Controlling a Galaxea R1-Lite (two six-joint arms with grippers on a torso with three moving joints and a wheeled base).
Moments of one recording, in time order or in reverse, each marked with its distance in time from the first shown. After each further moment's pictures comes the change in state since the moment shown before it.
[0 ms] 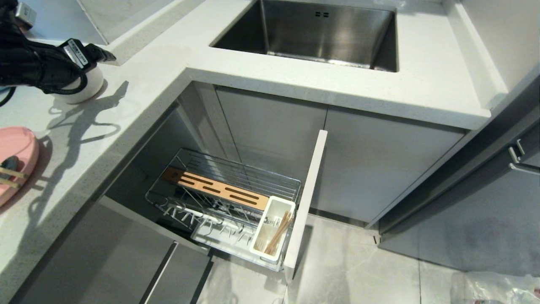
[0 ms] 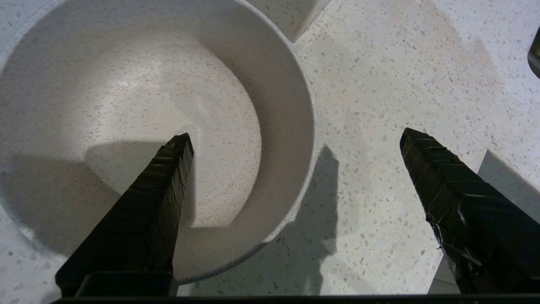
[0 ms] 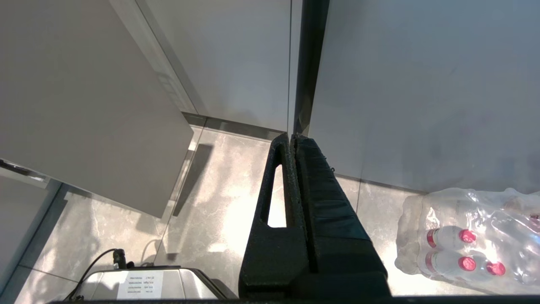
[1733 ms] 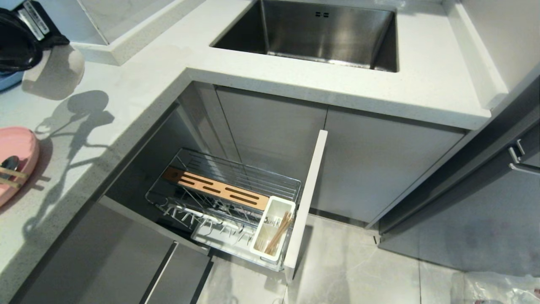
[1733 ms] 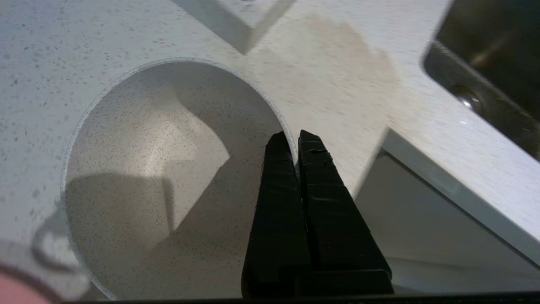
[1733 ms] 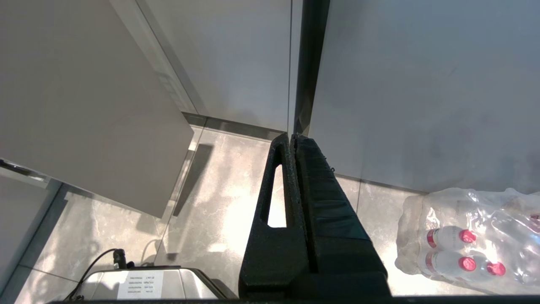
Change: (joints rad) left arm -0.051 -0.211 0.038 0.116 0.031 0.001; right arm 0.000 0.000 0.000 0.000 0.000 0.001
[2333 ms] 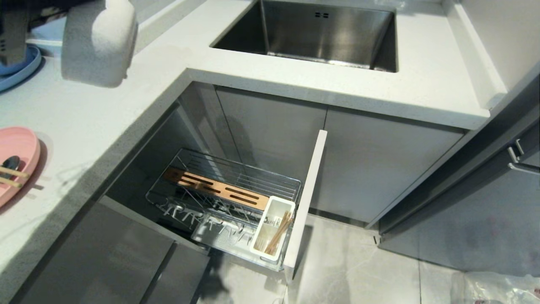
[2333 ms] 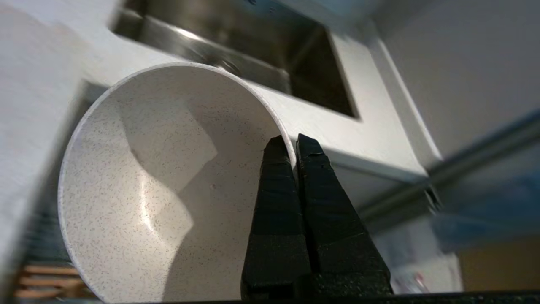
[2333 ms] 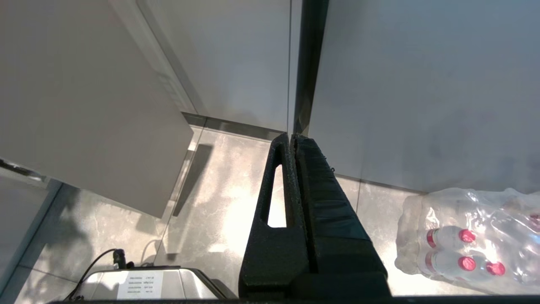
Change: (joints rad) left arm -0.601 -0.455 0.614 -0.424 0.009 0.049; right arm 0.000 0.000 0.000 0.000 0.000 0.000
